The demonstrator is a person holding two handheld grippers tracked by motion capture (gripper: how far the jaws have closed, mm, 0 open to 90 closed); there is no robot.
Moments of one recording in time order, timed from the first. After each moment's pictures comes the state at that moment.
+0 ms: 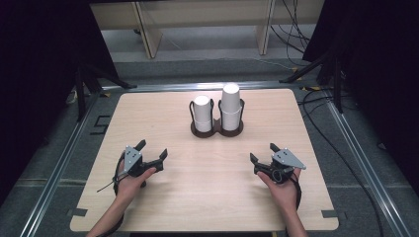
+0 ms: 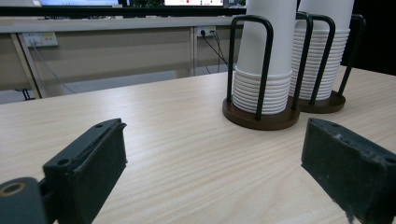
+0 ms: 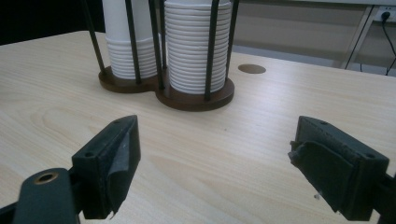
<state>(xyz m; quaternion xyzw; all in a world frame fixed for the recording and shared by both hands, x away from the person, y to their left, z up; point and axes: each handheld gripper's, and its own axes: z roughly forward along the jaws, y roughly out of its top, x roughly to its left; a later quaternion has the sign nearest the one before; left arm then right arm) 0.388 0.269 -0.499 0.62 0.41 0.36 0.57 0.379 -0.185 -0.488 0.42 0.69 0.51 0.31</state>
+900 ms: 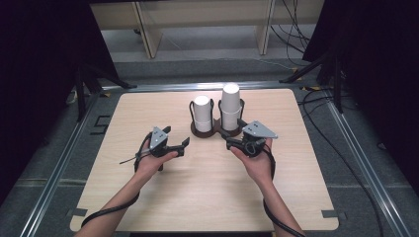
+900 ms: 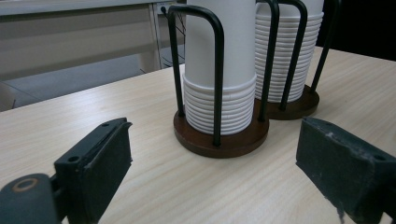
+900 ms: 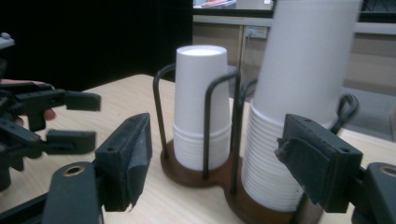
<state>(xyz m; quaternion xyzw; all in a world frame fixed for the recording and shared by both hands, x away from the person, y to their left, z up) 0.452 0.207 -0.480 0.70 0.37 0.30 0.54 0.433 -0.101 -0.427 0.35 0.70 0.57 0.26</state>
